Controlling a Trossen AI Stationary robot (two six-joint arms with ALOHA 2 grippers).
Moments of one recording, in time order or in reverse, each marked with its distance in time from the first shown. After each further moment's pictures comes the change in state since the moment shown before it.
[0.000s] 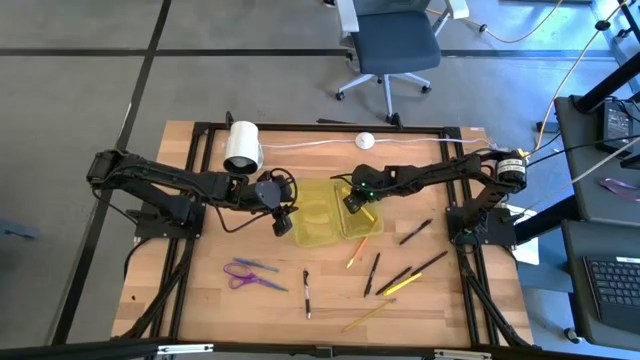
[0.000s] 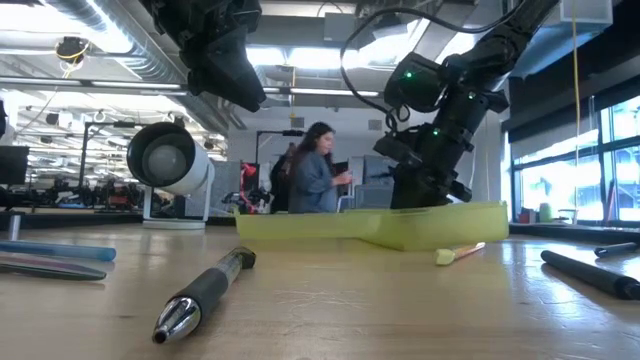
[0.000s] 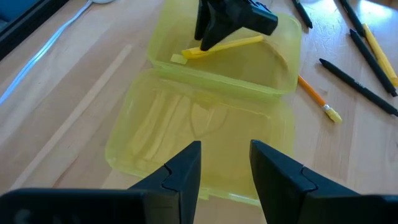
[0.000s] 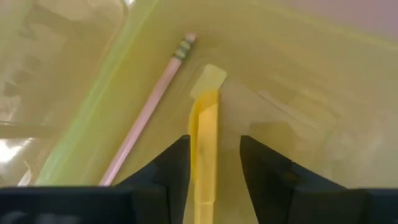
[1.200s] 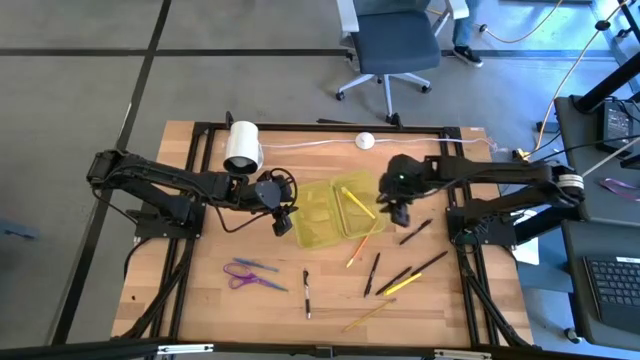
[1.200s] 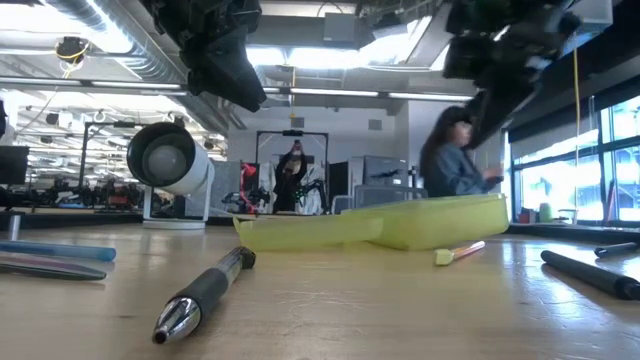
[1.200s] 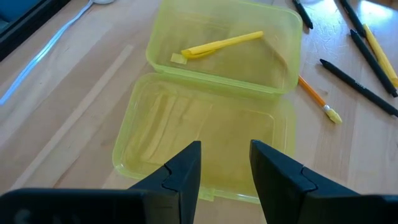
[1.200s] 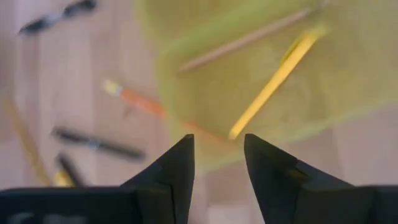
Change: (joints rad) left arm 0.000 0.000 0.000 0.000 -0.003 0.000; right arm 0.037 -0.509 0.001 -0.535 -0.324 -0.602
